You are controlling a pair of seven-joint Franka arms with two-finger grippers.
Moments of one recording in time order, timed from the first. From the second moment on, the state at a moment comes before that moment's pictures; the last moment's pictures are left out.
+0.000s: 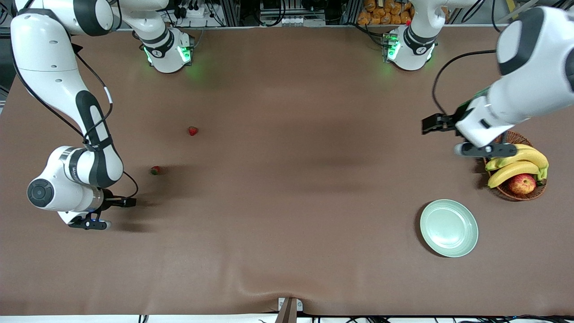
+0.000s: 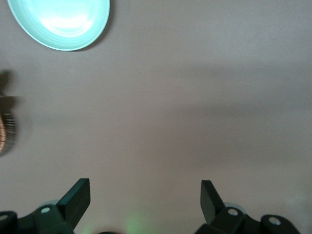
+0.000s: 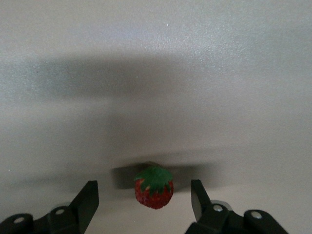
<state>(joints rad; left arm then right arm) -0.15 0.10 -0.08 -1.69 -0.12 1.64 -0.21 -0.02 0.72 -0.13 -1.64 0.09 2.23 -0.09</state>
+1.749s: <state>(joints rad) -0.34 0.36 -0.09 -1.65 -0.15 1.92 -0.56 0.38 0.64 0.08 -1.57 0.35 2.30 0.09</state>
